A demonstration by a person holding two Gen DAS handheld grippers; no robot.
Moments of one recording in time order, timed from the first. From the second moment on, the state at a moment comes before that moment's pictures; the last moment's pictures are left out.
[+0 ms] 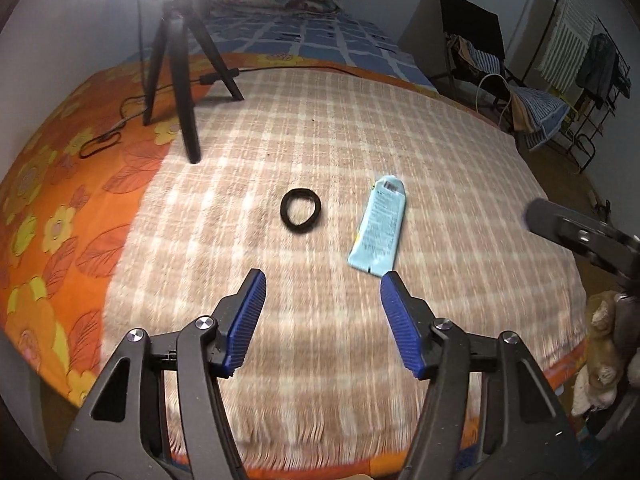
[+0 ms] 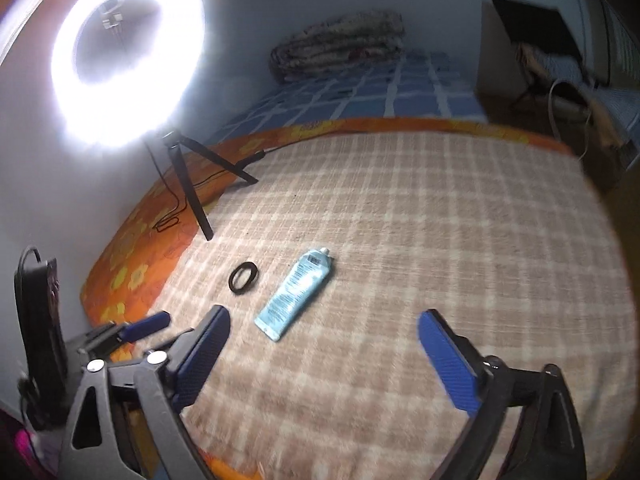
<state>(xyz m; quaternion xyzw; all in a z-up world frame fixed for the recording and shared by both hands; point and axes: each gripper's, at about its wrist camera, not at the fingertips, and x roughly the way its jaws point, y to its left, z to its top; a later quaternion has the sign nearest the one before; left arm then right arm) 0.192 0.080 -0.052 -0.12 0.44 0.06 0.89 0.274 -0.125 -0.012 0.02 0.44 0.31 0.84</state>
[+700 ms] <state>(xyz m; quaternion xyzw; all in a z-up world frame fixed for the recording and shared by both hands) 0.262 0.105 -0.093 -0.14 0.46 0.06 0.88 0.355 -0.073 -0.083 0.09 0.53 0.31 0.79</state>
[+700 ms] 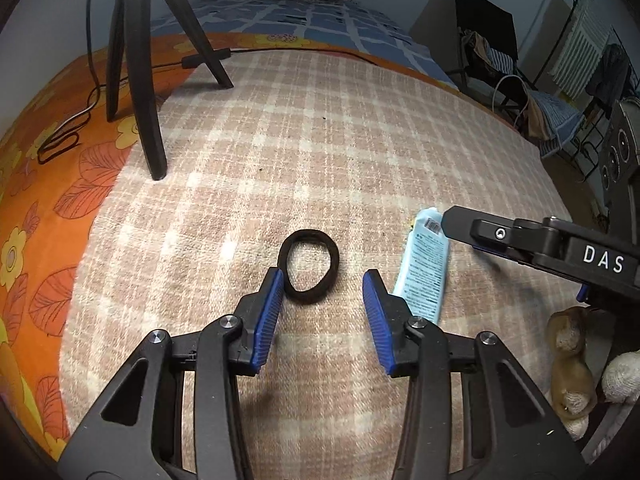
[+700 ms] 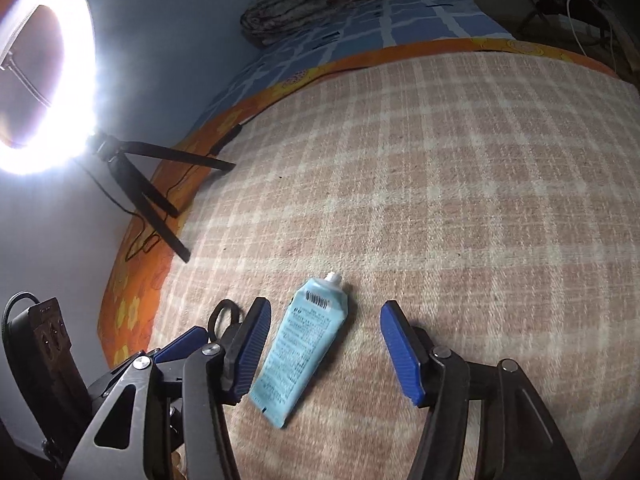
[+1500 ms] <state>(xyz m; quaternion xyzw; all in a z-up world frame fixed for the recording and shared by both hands) 0.266 0.118 -0.097 -0.14 0.45 0.07 0.88 0.344 -0.030 -0.090 -0.01 0.48 0.29 0.83</state>
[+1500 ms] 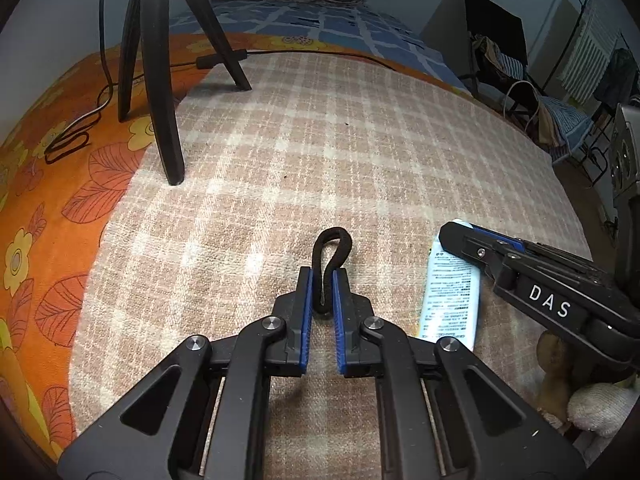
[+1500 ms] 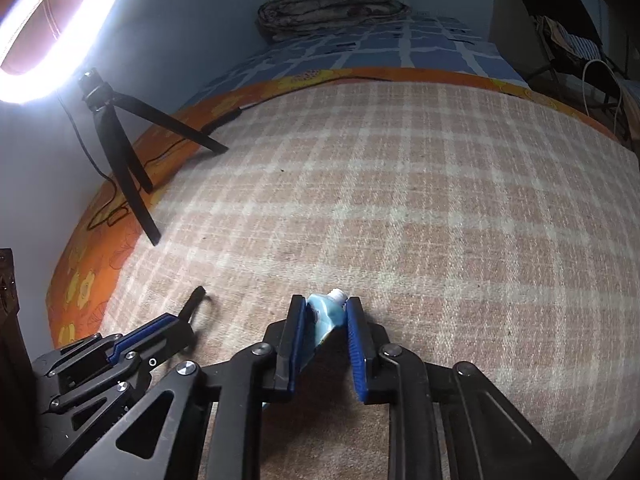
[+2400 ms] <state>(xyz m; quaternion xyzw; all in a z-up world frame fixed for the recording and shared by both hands) 0.200 0.086 -0.022 -0.10 0.40 0.05 0.91 0.283 -0.071 0.002 -0.05 0.40 0.30 0.87</state>
